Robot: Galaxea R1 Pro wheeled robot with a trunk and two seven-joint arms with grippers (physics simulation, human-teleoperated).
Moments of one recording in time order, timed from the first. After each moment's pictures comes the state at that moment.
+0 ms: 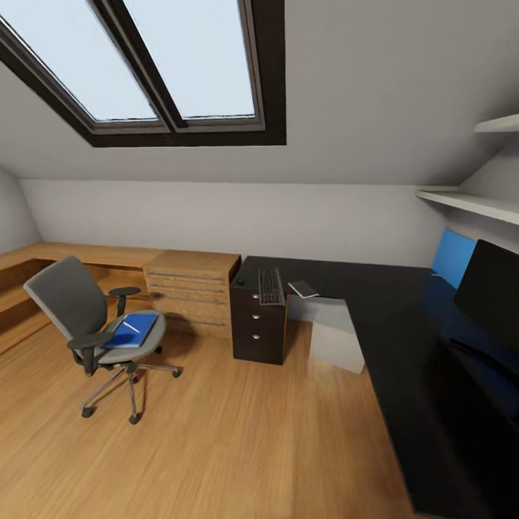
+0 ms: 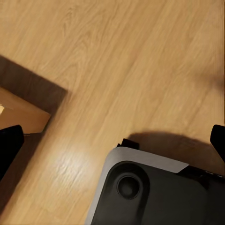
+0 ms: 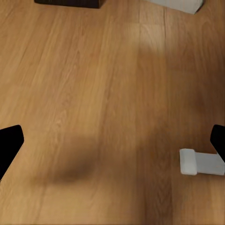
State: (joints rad) left arm 0.02 0.03 -0.32 -0.28 0.54 -0.35 0.23; right arm -0.26 0.13 0.17 -0.12 -0.09 -0.57 -0.22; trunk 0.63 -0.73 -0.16
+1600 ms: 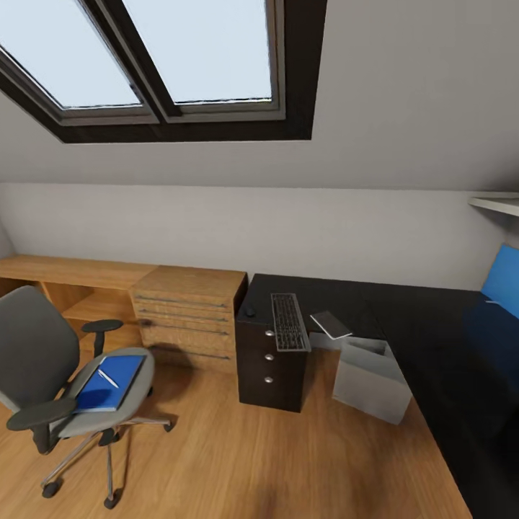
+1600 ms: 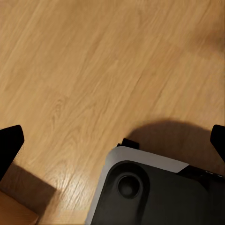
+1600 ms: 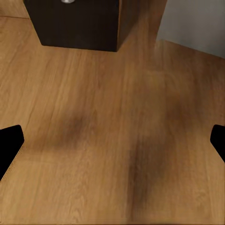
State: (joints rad) left arm 0.02 0.03 -0.32 -0.28 0.54 -0.35 0.23; right arm -0.26 0.13 0.17 -0.12 -0.09 -0.57 -0.22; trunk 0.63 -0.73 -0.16
